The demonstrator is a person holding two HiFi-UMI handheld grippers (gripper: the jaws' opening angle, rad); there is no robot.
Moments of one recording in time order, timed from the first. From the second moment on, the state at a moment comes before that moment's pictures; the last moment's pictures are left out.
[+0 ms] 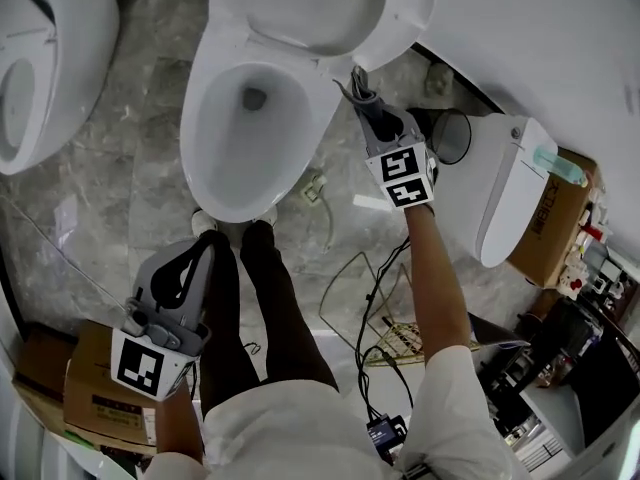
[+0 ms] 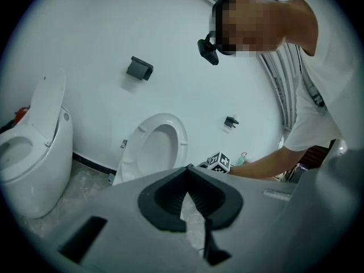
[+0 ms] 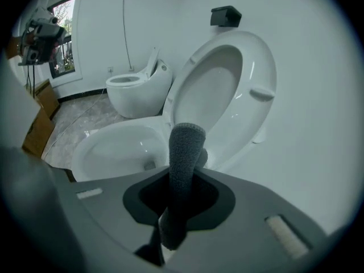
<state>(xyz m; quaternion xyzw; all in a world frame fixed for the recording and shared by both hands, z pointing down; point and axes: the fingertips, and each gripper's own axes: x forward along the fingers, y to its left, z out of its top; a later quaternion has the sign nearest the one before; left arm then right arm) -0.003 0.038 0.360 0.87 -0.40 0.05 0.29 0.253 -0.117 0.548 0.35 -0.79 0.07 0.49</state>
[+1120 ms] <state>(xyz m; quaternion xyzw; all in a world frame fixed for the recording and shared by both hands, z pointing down) -0.014 0.049 0.445 0.85 -0.41 0.07 0.33 0.239 -0.159 0.755 0.17 -0.70 -0.05 0.69</state>
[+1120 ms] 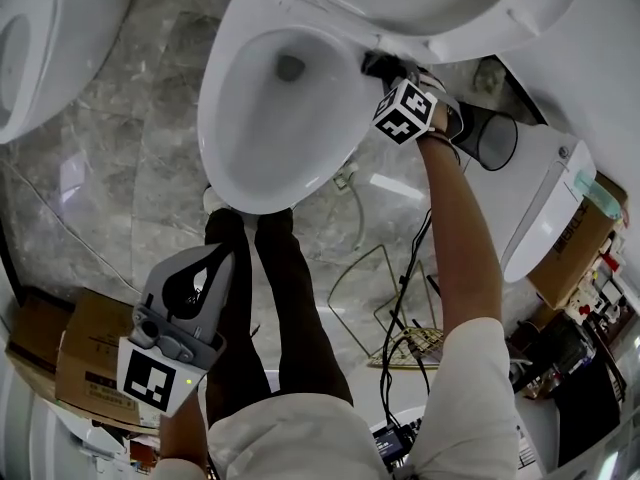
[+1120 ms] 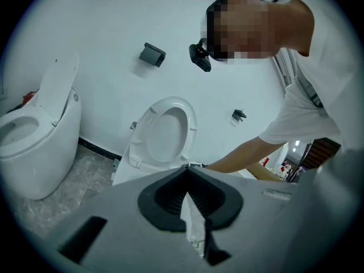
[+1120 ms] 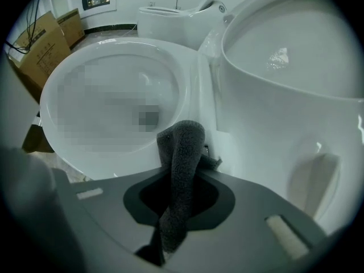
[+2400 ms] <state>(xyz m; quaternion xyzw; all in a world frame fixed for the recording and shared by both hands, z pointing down) -0.007 0.064 0.442 0.85 -0.40 0.06 0.34 0.229 -0.078 0.762 0.08 -0.73 0.05 0.68</state>
